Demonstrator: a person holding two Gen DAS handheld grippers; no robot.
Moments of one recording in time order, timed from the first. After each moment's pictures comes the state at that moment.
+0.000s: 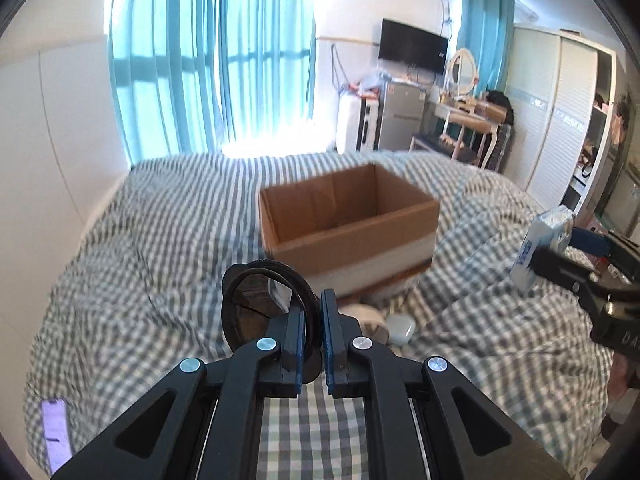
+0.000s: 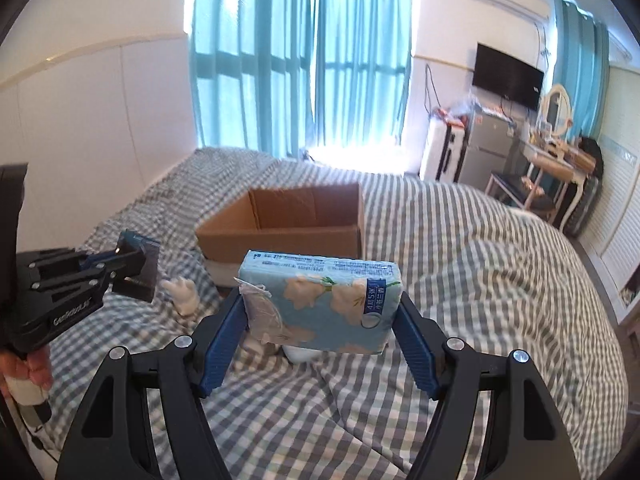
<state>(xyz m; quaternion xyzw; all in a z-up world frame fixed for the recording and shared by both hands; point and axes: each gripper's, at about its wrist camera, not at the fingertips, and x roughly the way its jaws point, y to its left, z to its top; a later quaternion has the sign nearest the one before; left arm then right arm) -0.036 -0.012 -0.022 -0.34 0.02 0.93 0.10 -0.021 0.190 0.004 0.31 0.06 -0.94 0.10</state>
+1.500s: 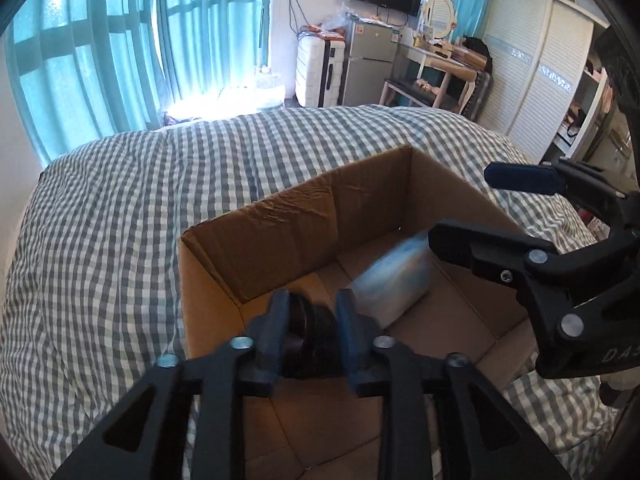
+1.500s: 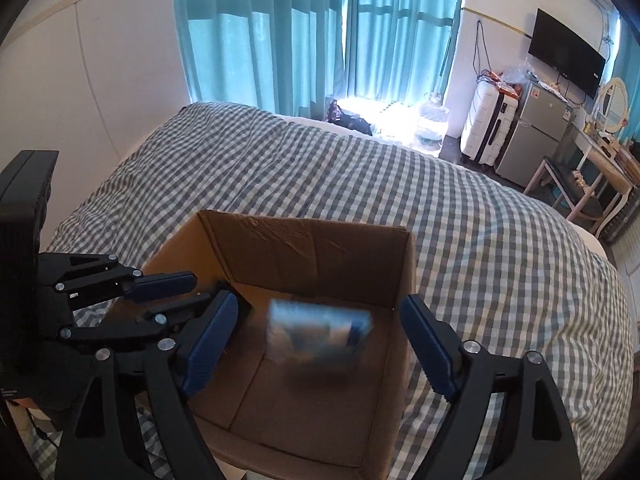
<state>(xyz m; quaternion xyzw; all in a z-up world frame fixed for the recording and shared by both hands) -0.261 0.025 -0.102 -0.44 0.05 0.87 0.19 -0.275 0.173 -0.062 0.42 0.09 -0.89 0.15</state>
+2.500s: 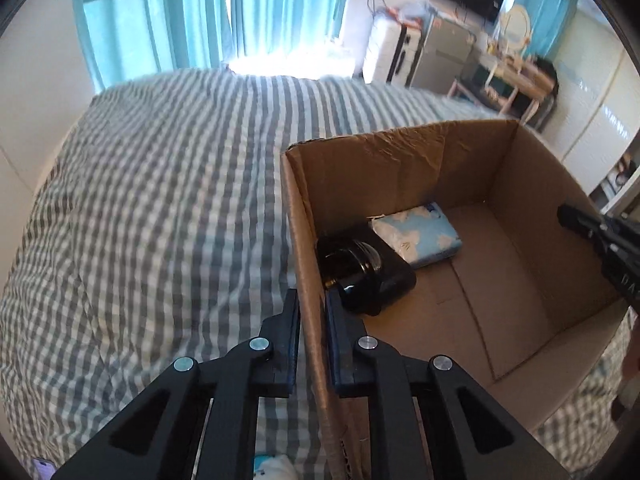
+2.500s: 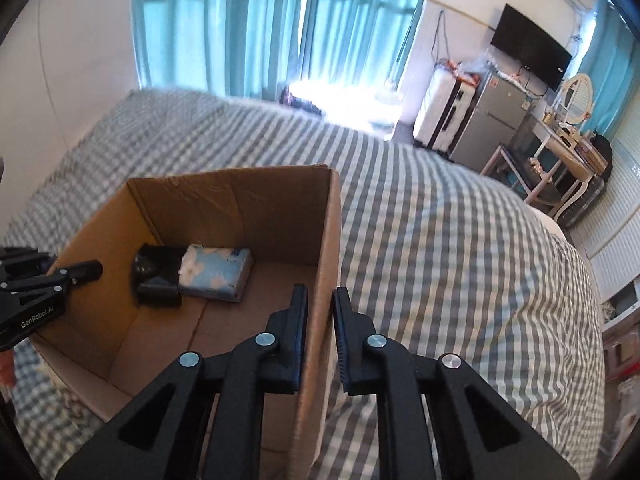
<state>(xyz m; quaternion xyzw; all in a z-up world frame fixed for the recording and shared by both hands) -0.271 -0.029 -0.114 -0.49 -0.01 0.87 0.08 -0.284 0.196 -0.073 0.42 0.11 -0.90 0.06</state>
